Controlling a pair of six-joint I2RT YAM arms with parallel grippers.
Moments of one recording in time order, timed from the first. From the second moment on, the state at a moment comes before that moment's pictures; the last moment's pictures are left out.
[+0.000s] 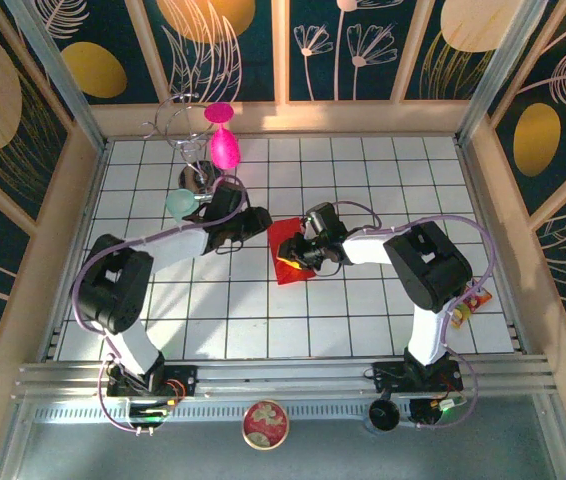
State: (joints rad) left arm -0.51 1.70 0.98 -0.04 0.19 -0.90; right arm 0.62 1.87 0.92 0.06 -0.53 0.94
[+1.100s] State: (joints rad) left arm -0.62 1.75 0.86 0.05 0.31 -1.01; right arm 0.62 1.87 0.90 0.04 -0.49 0.93
